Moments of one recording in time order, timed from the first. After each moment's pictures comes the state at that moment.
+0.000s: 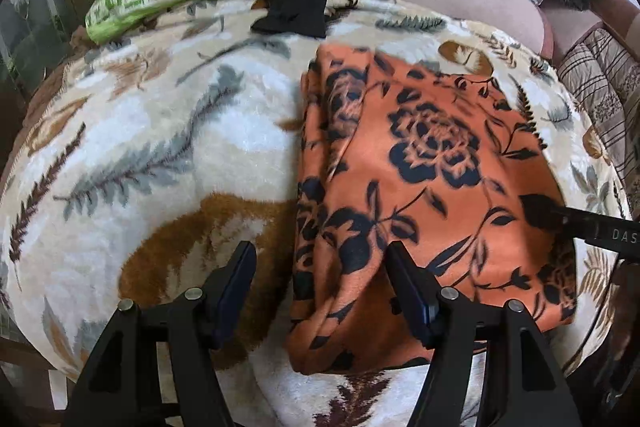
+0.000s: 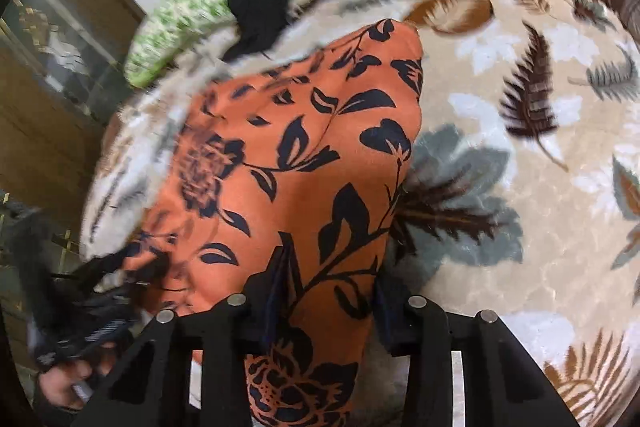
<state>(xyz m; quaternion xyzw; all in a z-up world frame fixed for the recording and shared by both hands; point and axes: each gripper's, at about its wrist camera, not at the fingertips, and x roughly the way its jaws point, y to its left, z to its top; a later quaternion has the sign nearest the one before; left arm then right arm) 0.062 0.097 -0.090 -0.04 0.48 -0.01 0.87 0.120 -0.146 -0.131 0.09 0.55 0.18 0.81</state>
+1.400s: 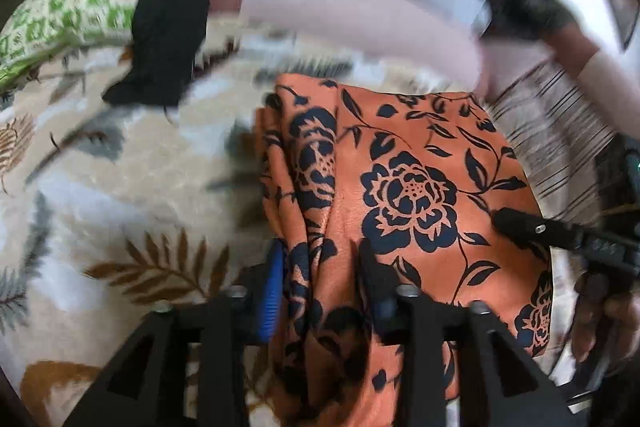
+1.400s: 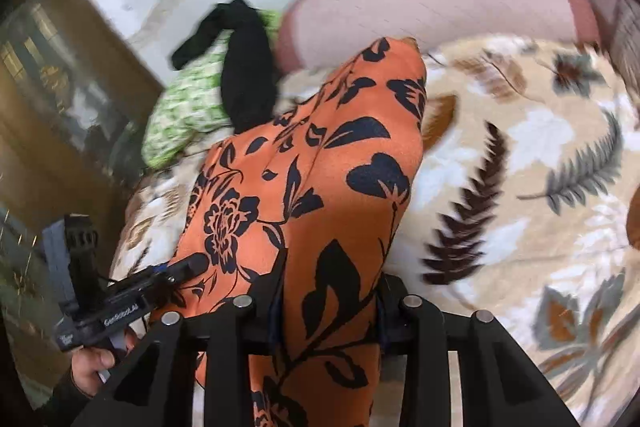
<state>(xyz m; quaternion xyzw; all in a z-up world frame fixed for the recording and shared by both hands) 0.172 0.000 -0.098 -0.10 0.47 -0.13 0.87 0.207 -0.261 -0.069 0.14 0.48 0.20 0.84</state>
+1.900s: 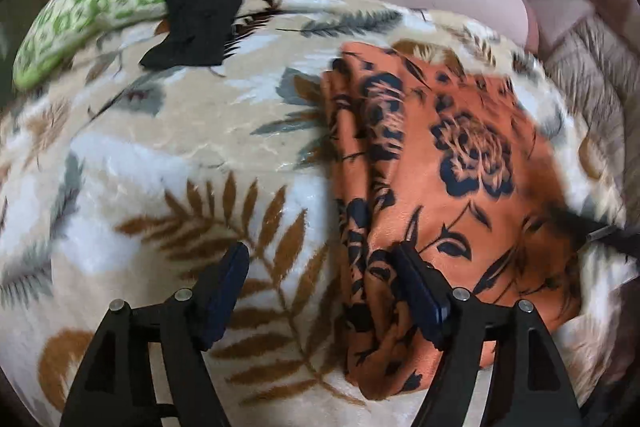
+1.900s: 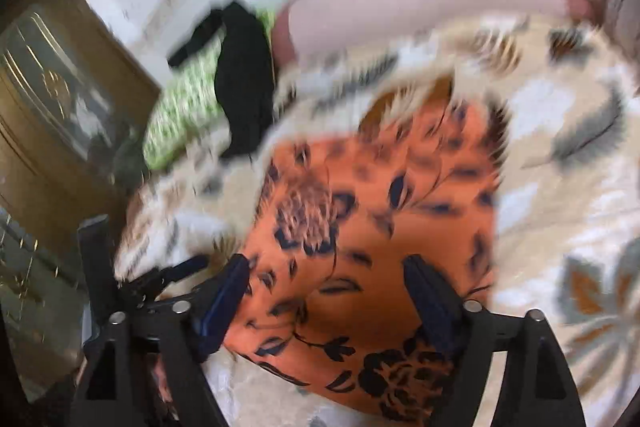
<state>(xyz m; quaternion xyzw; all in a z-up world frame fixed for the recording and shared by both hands) 0.162 0.004 -0.120 -0.05 0.49 -0.06 0.87 0.187 -0.232 -0.117 0.16 0.51 0.19 0.83</state>
